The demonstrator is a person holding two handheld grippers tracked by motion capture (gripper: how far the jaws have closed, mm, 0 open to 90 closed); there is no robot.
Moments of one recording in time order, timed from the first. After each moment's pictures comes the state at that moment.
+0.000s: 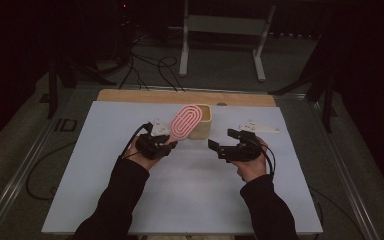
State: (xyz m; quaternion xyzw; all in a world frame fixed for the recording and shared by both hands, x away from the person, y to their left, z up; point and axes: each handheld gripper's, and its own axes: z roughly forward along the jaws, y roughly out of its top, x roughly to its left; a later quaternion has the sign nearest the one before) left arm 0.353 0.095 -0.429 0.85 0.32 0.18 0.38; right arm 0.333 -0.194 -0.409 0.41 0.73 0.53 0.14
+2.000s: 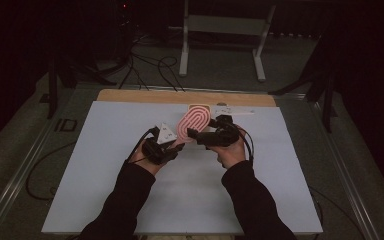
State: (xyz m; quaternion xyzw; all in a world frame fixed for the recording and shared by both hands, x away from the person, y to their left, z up) left arm 0.338 0.078 -0.428 0.84 0.29 0.20 0.40; right arm 0.370 -0.141 -0.395 0.40 0.74 0.53 0.09
